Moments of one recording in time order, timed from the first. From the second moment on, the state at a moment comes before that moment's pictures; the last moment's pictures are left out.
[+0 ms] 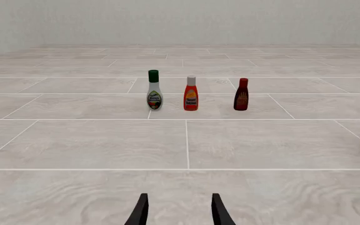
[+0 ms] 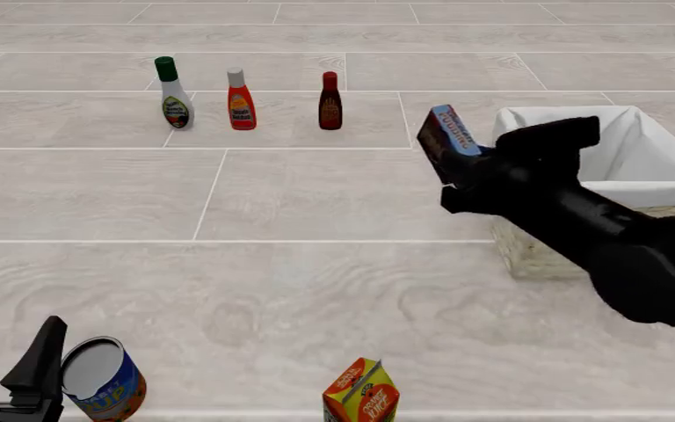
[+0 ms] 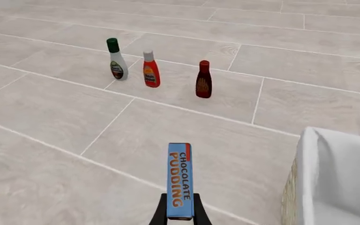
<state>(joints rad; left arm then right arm) 0.00 0.01 0.00 0.00 0.00 0.42 1.22 -0.77 -0.17 0.05</state>
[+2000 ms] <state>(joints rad) 0.00 0.01 0.00 0.00 0.00 0.02 1.26 -1.08 0.04 0.11</state>
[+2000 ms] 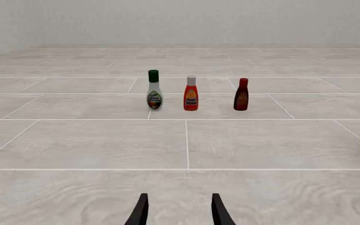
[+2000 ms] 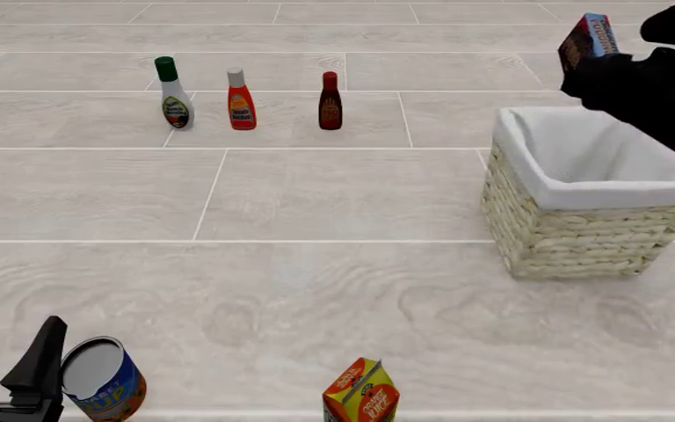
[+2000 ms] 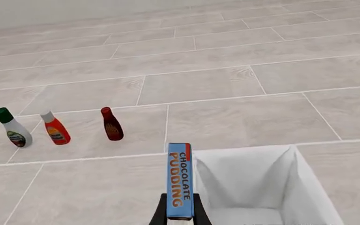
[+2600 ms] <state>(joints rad) 0.00 0.01 0.00 0.00 0.00 -0.06 1.31 -1.12 0.06 0.09</state>
